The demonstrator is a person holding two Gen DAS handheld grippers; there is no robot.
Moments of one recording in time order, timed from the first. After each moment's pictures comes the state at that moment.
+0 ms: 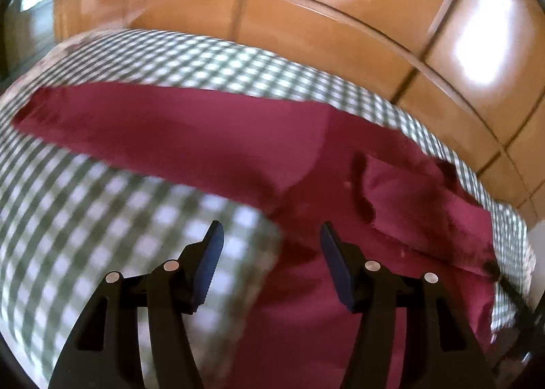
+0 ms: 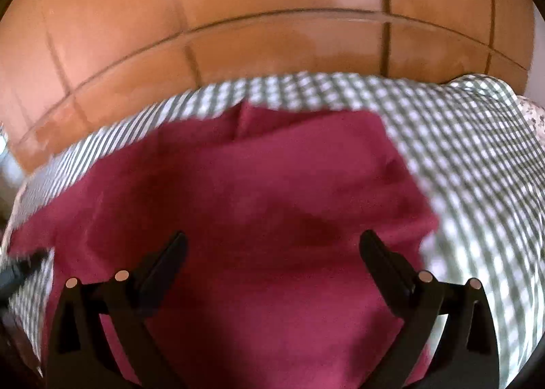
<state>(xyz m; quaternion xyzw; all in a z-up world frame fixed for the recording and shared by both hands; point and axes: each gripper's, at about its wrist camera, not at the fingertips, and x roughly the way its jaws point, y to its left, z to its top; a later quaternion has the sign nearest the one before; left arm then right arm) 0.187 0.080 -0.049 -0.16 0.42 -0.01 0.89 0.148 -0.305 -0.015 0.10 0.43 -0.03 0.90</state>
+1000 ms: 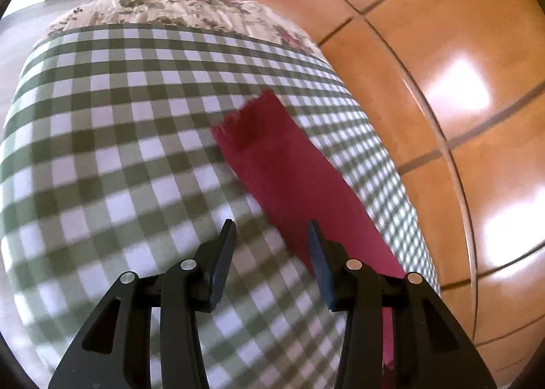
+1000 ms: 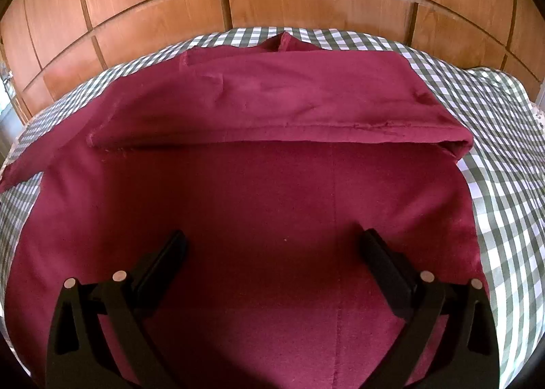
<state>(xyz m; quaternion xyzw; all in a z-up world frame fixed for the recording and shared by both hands) 0.186 0.360 -0.079 -0.44 0.34 0.16 0.81 0.122 -0.277 -0.056 0.06 0.46 -0.01 0.88</state>
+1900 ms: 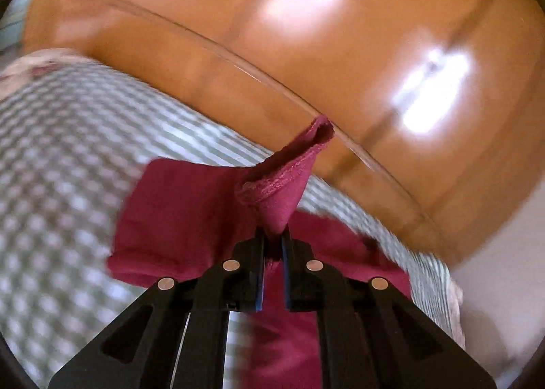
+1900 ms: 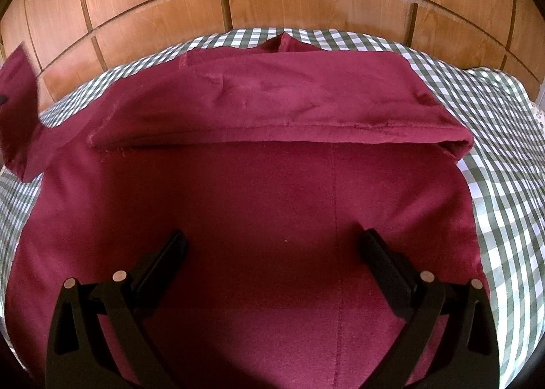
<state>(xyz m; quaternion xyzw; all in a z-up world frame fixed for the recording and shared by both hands) 0.222 0.125 0.026 -0.25 0.33 -0.17 0.89 0.120 -0.278 -0.055 0.07 0.46 -0.01 0.89</state>
